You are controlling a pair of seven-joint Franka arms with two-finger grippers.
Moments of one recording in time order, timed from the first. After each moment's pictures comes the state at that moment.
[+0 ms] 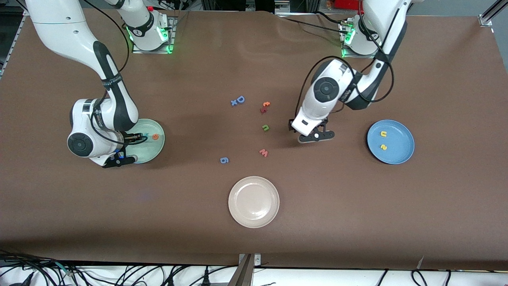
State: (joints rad) left arm -0.43 0.43 -0.18 -1.97 0.02 2.35 -0.87; right arm 0.19 0.56 -0.14 -1.86 0.02 2.05 -0.15
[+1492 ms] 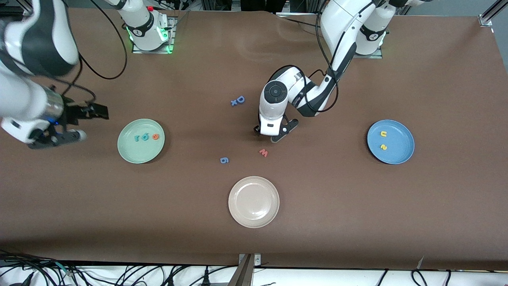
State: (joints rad) left arm -0.61 0.69 -0.17 -1.73 0.02 2.38 -1.47; right arm 0.14 0.16 -0.09 -1.58 0.02 1.56 -0.13
